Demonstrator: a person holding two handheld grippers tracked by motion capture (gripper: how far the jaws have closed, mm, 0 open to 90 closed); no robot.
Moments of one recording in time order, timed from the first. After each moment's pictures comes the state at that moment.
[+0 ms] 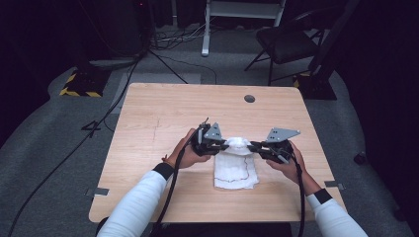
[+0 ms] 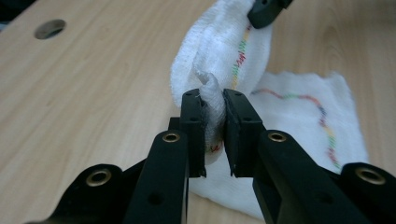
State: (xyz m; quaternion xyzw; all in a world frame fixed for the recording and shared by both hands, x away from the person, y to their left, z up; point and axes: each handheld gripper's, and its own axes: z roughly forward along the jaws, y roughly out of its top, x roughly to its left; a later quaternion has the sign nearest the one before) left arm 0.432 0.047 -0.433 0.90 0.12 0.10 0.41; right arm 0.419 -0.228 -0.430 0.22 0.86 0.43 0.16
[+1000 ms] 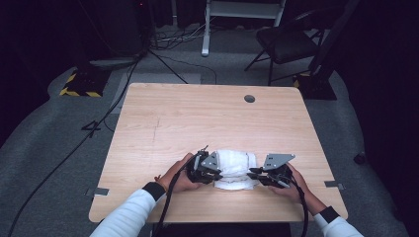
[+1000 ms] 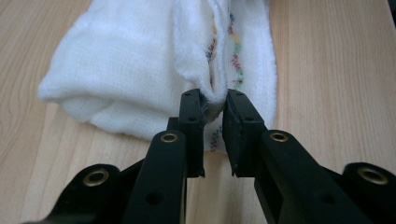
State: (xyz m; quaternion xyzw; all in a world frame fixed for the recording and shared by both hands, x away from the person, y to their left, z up) left arm 0.379 0.056 -0.473 0.93 0.08 0.04 0.35; right arm 0.368 -0.230 -0.472 0.17 0.90 0.38 0.11
